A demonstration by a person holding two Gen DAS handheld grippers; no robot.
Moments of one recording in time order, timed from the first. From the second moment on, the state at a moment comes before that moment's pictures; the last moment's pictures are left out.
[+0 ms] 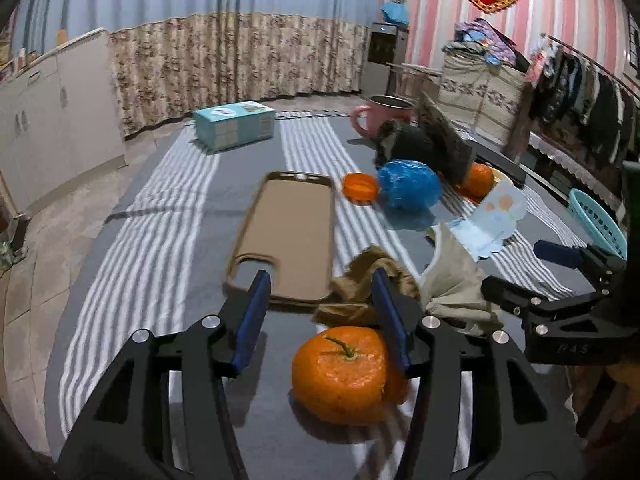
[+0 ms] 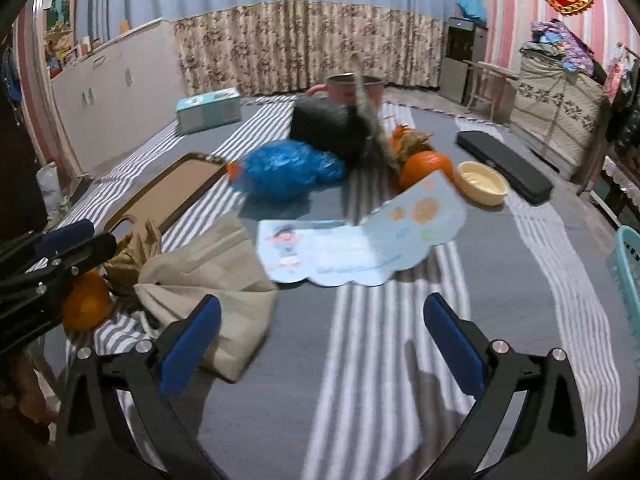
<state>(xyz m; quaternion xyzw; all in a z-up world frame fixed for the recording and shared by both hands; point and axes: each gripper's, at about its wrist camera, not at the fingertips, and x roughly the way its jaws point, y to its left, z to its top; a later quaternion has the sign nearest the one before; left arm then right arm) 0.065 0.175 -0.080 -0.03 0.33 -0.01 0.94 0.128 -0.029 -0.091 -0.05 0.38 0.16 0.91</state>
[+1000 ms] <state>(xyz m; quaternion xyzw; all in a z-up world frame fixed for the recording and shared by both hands) 0.059 0.172 -0.073 -0.04 0.30 0.04 0.95 0.142 -0.118 -0.070 0.00 0.36 0.12 0.93</state>
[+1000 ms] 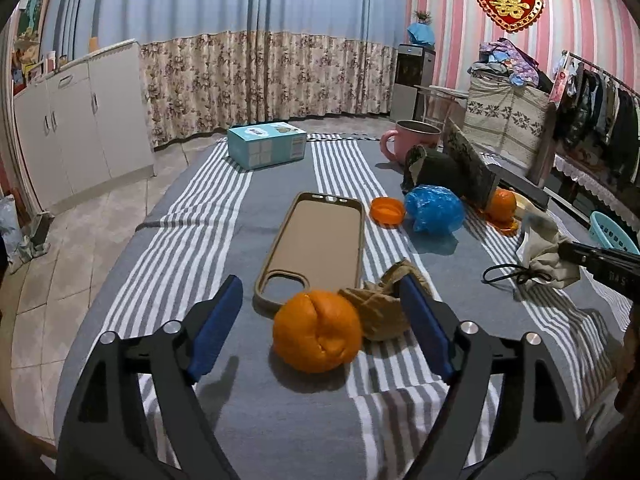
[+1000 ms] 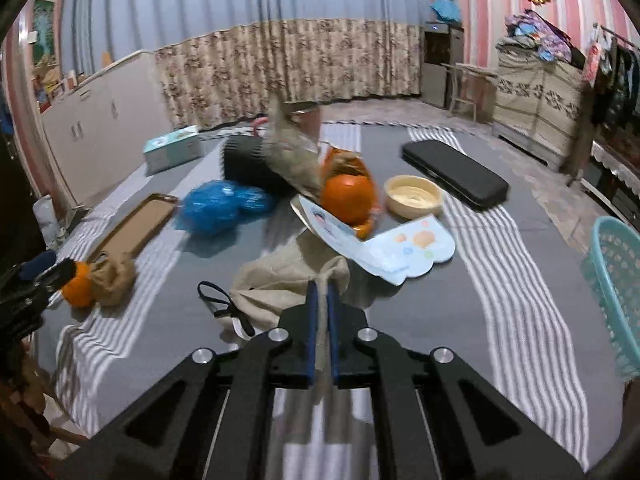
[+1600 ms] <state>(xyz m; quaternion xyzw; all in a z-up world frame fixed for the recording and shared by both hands) 0.071 0.169 -0.103 -0.03 0.35 0.03 0.94 0.132 -0.129 -0.090 0.00 0.36 0.15 0.92</state>
